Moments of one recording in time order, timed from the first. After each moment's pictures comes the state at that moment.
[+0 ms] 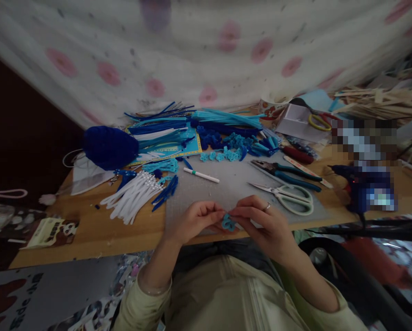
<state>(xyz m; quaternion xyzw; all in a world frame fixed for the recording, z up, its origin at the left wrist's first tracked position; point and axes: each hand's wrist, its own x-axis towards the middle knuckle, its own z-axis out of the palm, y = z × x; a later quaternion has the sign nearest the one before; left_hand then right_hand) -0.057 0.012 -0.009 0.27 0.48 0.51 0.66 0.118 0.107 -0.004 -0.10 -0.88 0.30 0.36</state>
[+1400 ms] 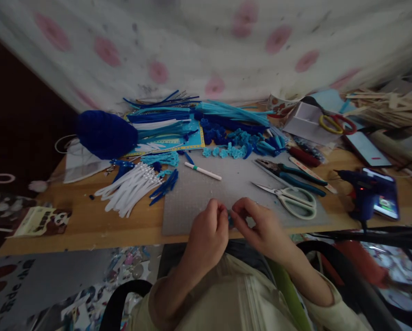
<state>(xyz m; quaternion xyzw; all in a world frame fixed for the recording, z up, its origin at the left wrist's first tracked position) -0.011 0.007 0.004 0.38 0.75 0.42 0.34 0.108 0.108 -0.005 -0.18 -0.88 0.38 0.21</state>
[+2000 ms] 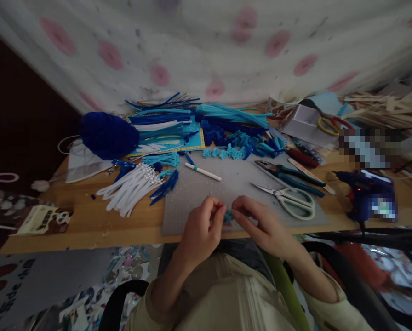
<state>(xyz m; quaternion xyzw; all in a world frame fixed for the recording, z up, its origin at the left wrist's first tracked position) -0.018 0.003 -0.002 0.42 0.70 0.49 0.31 0.107 0.113 0.004 -0.16 -0.85 0.47 0.19</state>
